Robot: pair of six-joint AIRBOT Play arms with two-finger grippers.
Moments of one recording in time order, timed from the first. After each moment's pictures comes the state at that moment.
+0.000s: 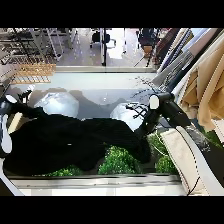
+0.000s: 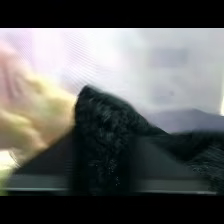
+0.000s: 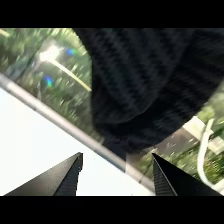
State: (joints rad) left arm 0.36 -2.16 2.00 1.18 -1.26 -1.15; right arm 0.30 -1.47 1.46 -1.41 1.68 1.25
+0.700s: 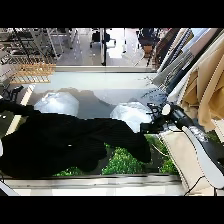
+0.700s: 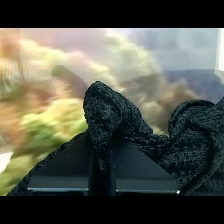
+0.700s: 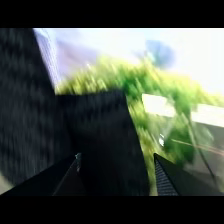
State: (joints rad) left arm 0.45 -2.04 2.01 1.10 -1.43 -1.03; right arm 0.05 -1.56 1.23 -1.24 1.21 1.45
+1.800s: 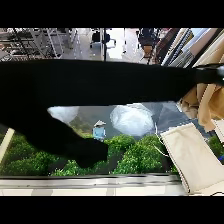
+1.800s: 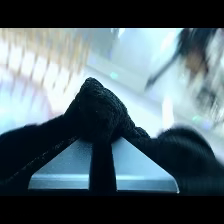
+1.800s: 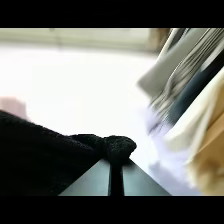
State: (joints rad) left arm 0.99 -1.48 2.06 0.49 -1.22 -1.22; right arm -0.09 -0.99 1.66 -1.48 1.07 1.42
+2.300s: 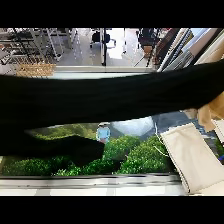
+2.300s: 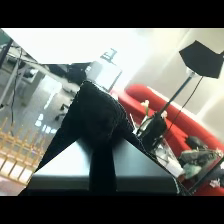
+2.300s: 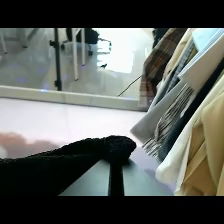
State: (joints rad) left arm 1.36 -1.33 2.04 0.03 -1.24 -1.22; right arm -0.10 -0.77 1.67 -1.42 1.13 1.40
